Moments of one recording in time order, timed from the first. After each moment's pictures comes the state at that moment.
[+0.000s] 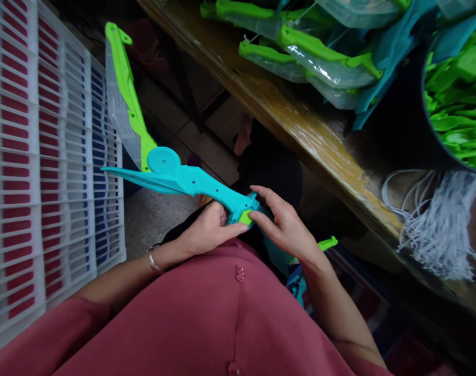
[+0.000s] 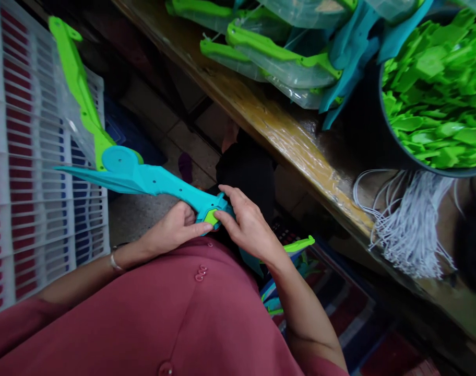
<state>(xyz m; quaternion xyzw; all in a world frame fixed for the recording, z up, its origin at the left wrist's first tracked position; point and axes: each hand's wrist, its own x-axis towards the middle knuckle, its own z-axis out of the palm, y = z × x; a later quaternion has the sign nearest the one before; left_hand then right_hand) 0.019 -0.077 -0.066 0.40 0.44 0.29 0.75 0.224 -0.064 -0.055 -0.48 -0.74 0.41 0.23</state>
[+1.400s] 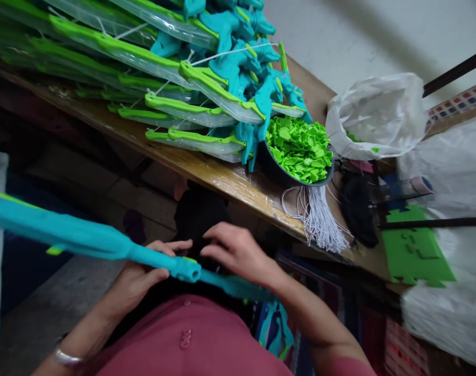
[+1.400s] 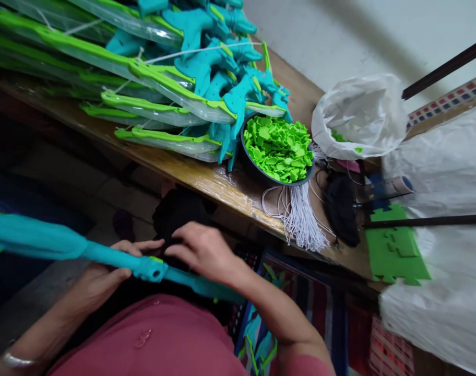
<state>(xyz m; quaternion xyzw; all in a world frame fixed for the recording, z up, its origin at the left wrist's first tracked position) -0.001 -0.042 -0.098 0.48 0.37 0.32 0.73 0.255 -0.052 -0.019 -0.52 -0.71 0.39 0.28</state>
